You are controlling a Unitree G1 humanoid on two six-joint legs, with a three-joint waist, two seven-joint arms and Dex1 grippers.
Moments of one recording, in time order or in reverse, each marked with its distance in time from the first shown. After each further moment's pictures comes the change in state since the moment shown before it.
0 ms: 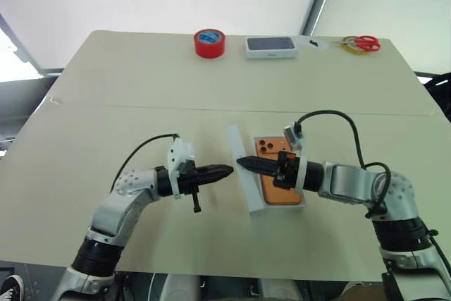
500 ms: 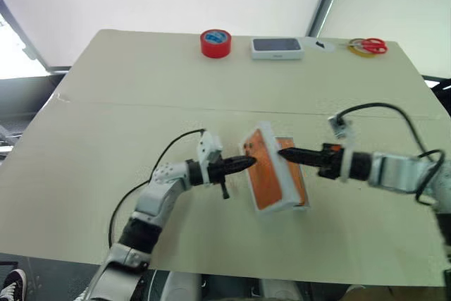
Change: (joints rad) left arm -0.202 -0.243 -0.073 0.325 0.115 -0.136 0.031; right arm -0.025 -0.378 -0.138 0.112 -0.463 -0.004 0.501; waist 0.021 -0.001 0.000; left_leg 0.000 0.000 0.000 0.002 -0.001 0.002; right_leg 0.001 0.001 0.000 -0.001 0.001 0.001
